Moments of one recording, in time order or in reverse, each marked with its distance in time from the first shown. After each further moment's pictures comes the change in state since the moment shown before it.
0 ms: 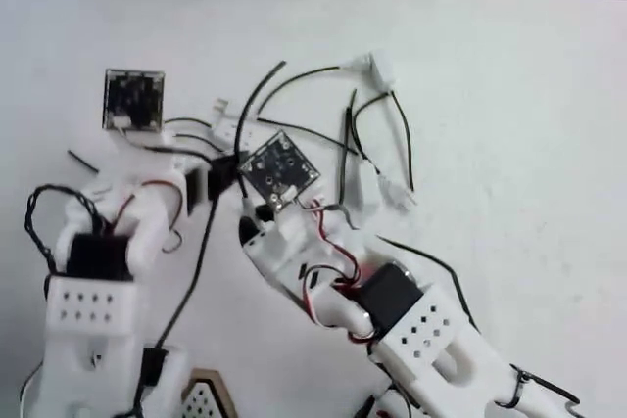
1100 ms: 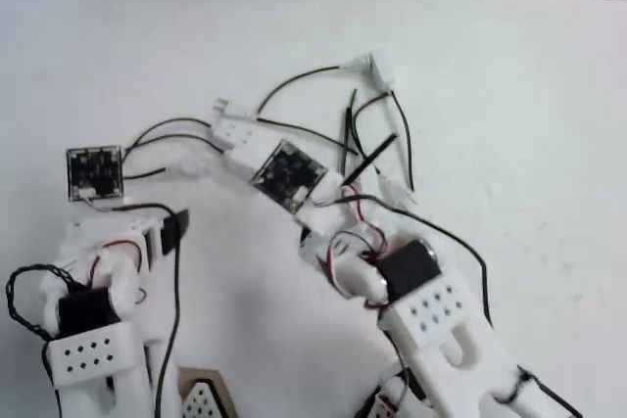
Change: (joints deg) left arm -21.6 -16.5 28.5 -3.1 -12.0; right arm 14.0 5.4 0.0 12.0 27.4
